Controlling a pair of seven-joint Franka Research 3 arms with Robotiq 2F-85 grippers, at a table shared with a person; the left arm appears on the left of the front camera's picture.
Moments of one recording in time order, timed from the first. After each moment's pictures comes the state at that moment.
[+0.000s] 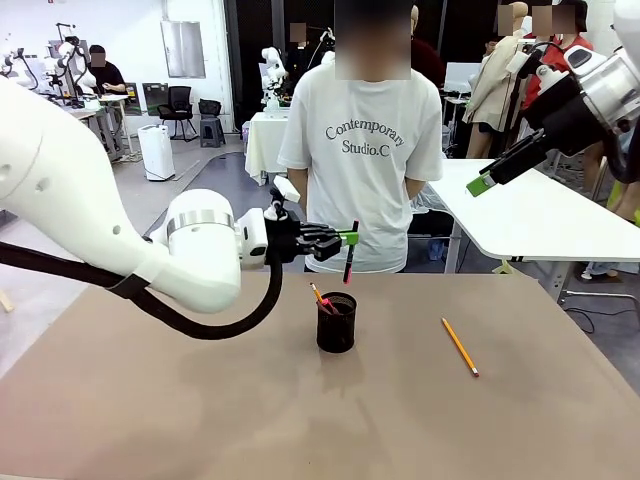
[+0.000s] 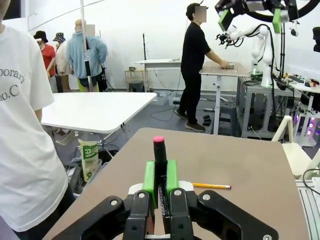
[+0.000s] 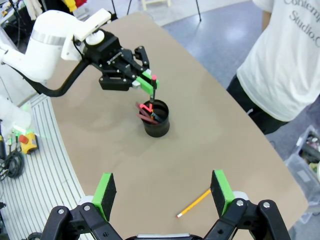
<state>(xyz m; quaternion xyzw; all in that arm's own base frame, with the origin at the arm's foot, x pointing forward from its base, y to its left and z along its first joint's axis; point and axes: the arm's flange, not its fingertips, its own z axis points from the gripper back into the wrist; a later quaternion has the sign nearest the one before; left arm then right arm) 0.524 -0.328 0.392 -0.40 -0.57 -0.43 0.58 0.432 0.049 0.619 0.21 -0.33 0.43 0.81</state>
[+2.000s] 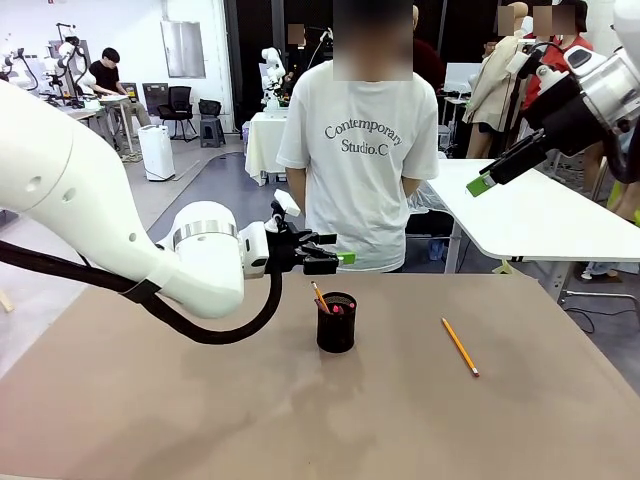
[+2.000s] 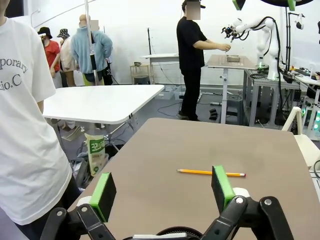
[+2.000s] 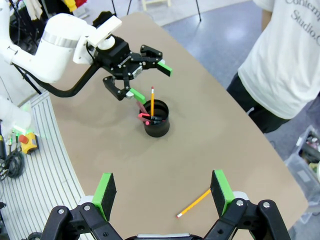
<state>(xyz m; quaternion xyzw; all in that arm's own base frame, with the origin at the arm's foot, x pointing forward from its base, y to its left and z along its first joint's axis) 0.543 -0.322 0.366 -0.38 -0.57 -0.43 0.59 0.432 0.049 0.619 0.21 -0.33 0.43 0.81</state>
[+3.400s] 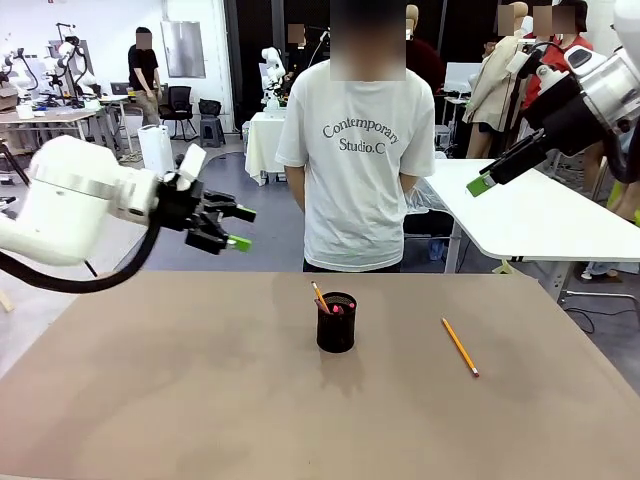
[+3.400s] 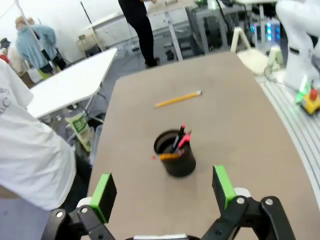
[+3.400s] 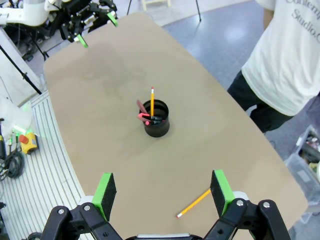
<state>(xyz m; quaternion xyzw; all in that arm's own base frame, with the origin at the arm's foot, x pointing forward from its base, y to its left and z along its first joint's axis) 0.530 -0.136 0.477 -0.29 -0.46 -0.64 0.54 0.432 0.049 0.619 0.21 -0.33 0.43 0.81</state>
